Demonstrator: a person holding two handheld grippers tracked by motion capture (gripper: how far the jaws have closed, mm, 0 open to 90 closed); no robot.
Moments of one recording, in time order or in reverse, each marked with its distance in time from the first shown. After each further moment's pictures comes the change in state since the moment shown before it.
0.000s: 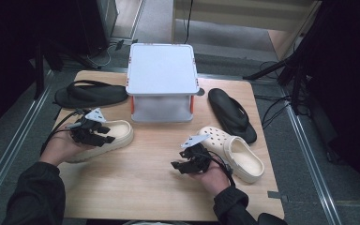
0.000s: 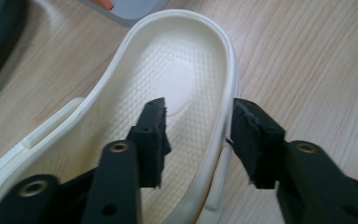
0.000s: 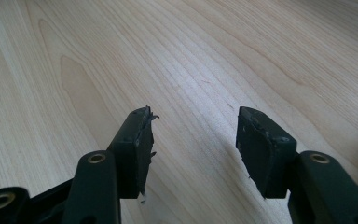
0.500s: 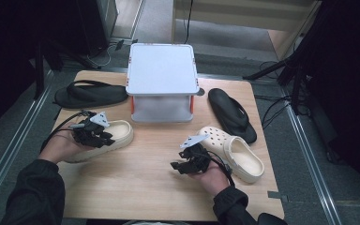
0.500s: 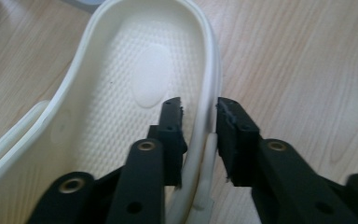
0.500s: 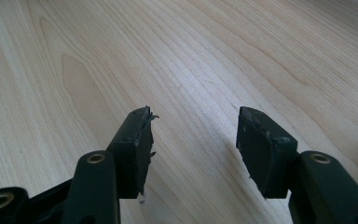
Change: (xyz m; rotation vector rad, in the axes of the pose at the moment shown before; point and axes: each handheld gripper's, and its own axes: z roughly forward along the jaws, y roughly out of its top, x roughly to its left) left arm -0.004 0.004 0.006 0.083 -0.068 0.097; right arm 0.001 0.001 0.002 0.005 0.006 -0.002
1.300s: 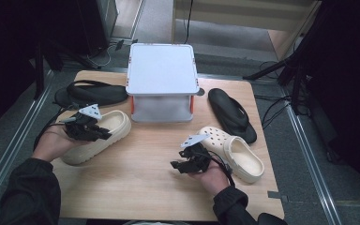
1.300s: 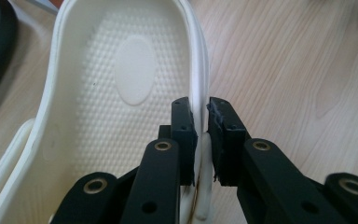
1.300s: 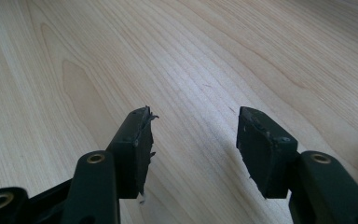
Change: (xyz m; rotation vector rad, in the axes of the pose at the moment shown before) left arm 0.004 0.008 -0.039 -0.078 -0.027 -0.073; right arm -0.001 0.001 -0.001 -0.012 -0.001 0.009
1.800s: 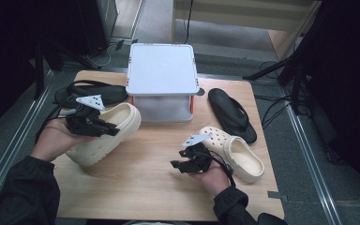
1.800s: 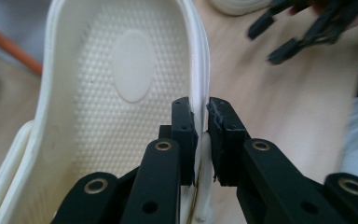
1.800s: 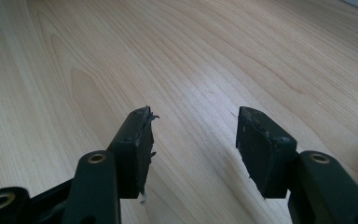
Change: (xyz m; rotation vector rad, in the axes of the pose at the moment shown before) left arm -0.032 0.043 -0.032 -0.078 -0.105 -0.019; right arm 0.001 0.000 -0.007 -0.033 0.013 0.011
